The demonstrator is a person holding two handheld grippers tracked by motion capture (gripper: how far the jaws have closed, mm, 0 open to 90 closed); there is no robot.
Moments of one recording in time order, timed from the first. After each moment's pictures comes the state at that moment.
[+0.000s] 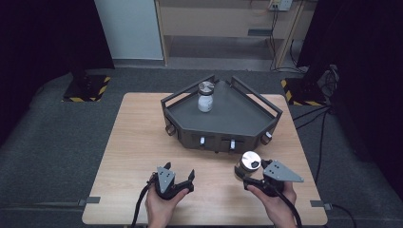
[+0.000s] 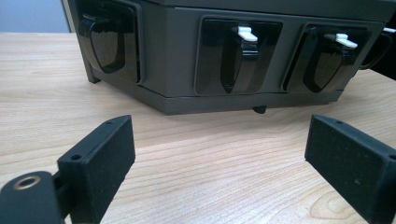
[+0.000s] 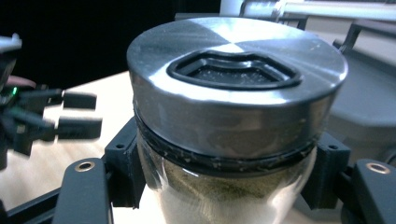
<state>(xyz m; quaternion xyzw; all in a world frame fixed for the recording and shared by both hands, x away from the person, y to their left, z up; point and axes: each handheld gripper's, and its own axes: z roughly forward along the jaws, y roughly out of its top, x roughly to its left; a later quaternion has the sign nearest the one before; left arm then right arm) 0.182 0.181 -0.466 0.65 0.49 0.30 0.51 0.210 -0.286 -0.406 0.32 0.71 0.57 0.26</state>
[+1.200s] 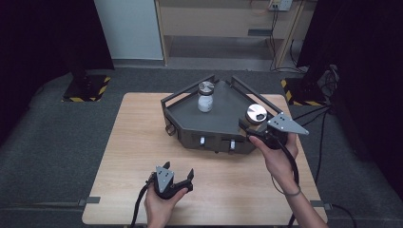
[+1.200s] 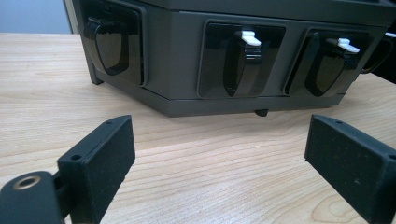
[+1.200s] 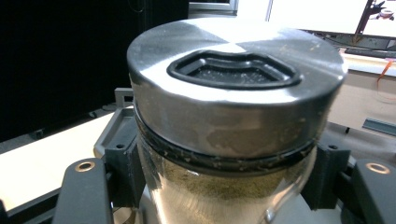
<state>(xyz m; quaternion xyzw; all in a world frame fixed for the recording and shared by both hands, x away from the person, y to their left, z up) 0.183 0.183 -0.465 0.64 0.49 0.30 0.51 0.286 -0.271 -0.341 0.33 0.68 0.58 0.33</state>
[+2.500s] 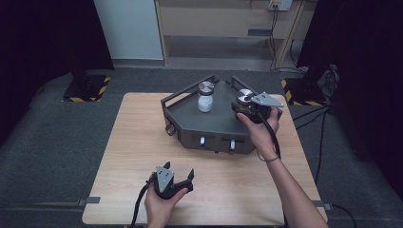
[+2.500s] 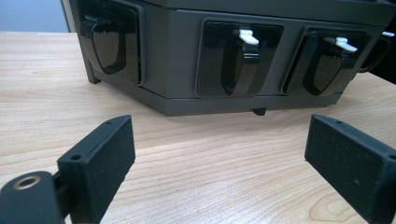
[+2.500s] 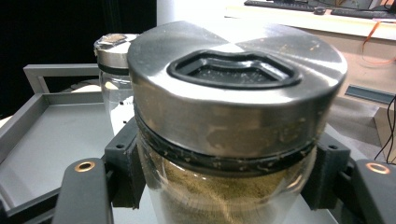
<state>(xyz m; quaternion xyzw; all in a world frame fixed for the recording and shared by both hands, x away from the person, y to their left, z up) 0.183 0.183 -0.464 0.65 0.49 0.30 0.51 0.376 -0.239 -0.352 0.38 0.69 0.52 0.32</state>
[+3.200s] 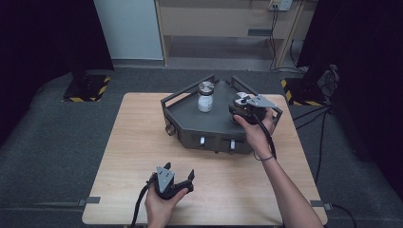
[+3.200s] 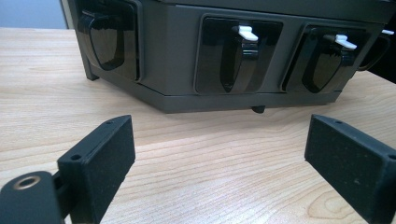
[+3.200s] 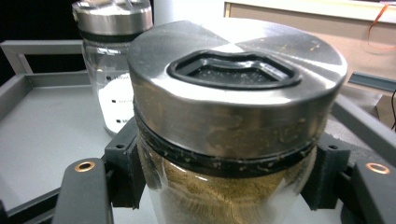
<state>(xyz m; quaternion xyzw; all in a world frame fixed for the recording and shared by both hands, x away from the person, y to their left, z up) 0.183 0.183 -0.465 0.65 0.49 0.29 0.51 0.389 -0.231 -0.368 0.39 0.70 0.50 0.31</state>
